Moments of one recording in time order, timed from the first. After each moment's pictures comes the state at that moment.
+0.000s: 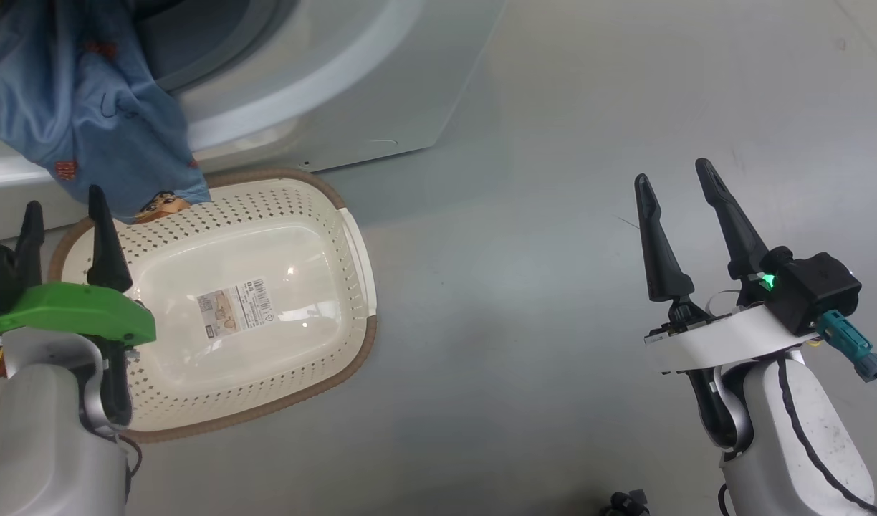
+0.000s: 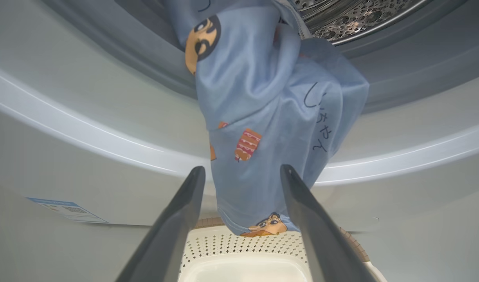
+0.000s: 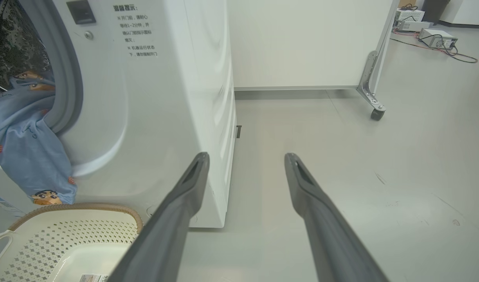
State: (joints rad) left arm -0.41 0.10 0.06 0.39 -0.36 -0.07 -0.14; right arm -0.22 -0.04 0.15 0.05 0.18 0.12 -0.26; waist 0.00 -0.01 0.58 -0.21
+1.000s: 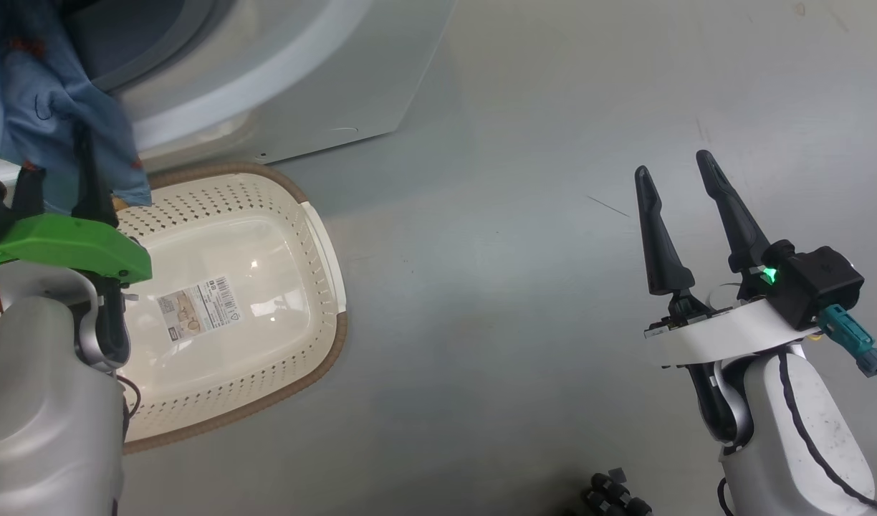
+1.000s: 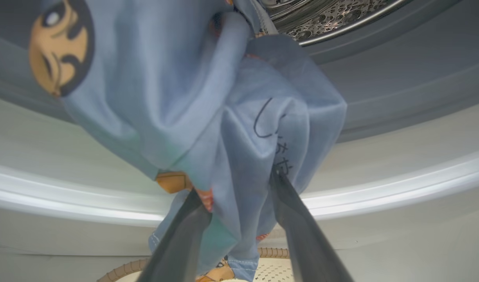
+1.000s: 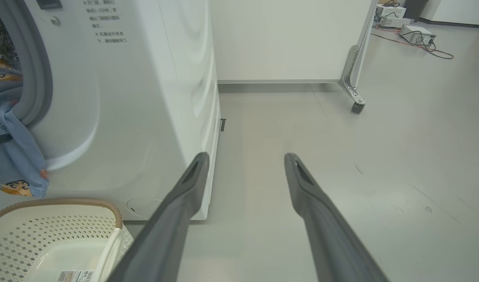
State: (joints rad) left arm -0.62 0.12 0.03 0.59 -0.39 -0.11 -0.18; right arm -0.24 -0.04 0.15 0.05 0.18 0.12 -0.26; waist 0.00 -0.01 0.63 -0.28
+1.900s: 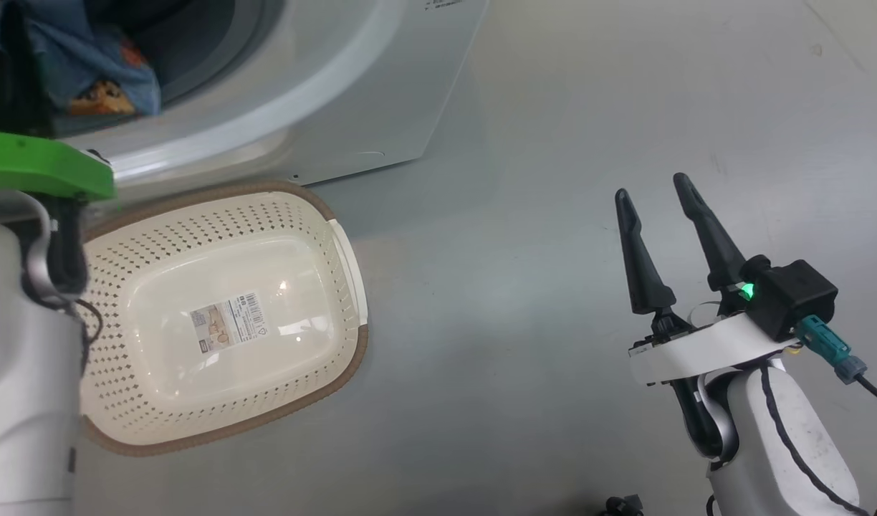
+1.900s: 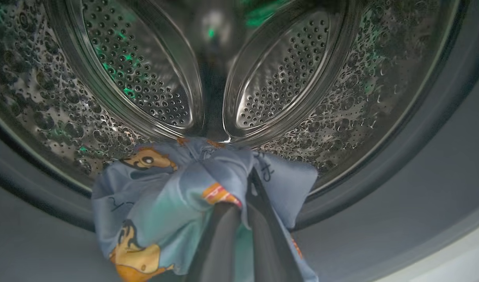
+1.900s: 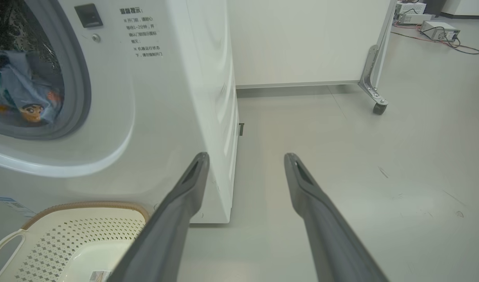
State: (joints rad) left arm -0.71 0.16 -0.03 0.44 -0.45 -0.12 -0.17; right arm -0.22 -0.04 0.18 0.08 0.21 0.12 -0.26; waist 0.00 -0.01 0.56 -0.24
